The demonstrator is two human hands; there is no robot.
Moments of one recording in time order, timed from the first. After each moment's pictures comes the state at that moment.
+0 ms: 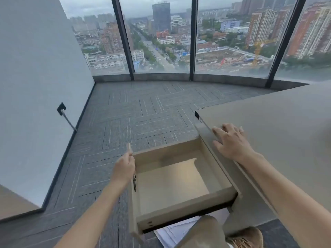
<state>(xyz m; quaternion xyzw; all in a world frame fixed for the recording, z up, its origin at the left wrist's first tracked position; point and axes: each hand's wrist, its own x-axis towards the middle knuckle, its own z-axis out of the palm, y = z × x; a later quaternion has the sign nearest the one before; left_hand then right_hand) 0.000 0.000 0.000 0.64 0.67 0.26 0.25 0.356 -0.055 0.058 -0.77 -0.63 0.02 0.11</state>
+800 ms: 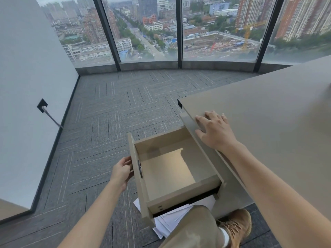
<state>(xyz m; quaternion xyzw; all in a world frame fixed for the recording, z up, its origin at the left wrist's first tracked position) 0.044 -0.002 -0.050 0.37 0.61 0.38 0.59 0.361 -0.057 0.054 -0.76 -0.63 0.03 0.16</state>
